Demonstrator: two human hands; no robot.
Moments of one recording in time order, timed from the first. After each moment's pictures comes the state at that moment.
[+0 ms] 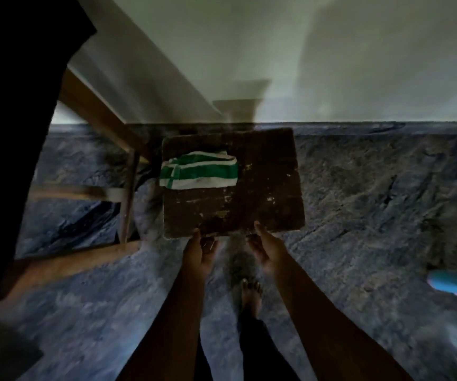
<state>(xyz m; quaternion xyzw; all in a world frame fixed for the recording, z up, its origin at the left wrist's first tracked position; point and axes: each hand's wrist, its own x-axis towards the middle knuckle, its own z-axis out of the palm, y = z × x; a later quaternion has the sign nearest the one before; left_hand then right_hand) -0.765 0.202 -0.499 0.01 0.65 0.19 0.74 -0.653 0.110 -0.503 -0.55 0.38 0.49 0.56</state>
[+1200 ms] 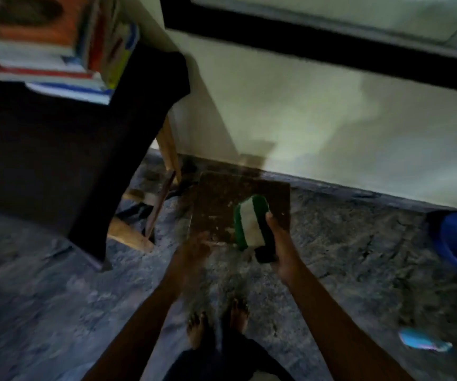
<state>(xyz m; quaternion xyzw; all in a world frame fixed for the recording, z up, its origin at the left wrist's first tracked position) -0.892 0.159 -0.306 0.60 0.47 0.09 0.64 -0.707 0.078 -0.309 -0.69 0.02 0.52 0.51</state>
